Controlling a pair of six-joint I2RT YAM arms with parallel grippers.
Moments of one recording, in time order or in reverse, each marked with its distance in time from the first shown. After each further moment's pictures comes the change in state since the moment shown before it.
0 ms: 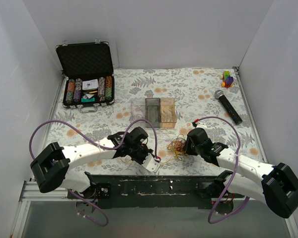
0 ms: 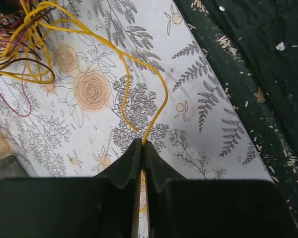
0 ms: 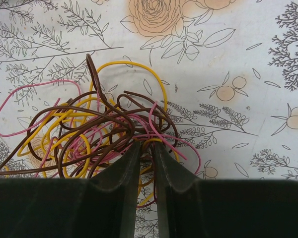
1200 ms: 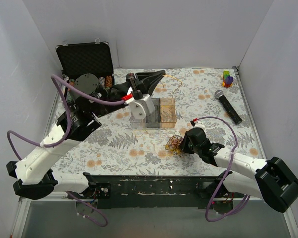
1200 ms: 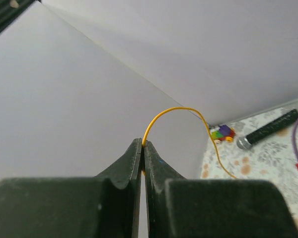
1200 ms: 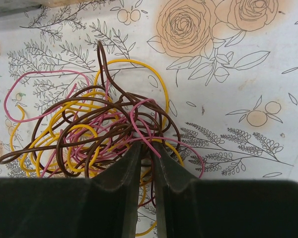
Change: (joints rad) left arm 0.000 -0.124 0.963 0.170 -0.180 -0.288; right arm 0.003 0.078 -0.034 0.189 -0.028 0.024
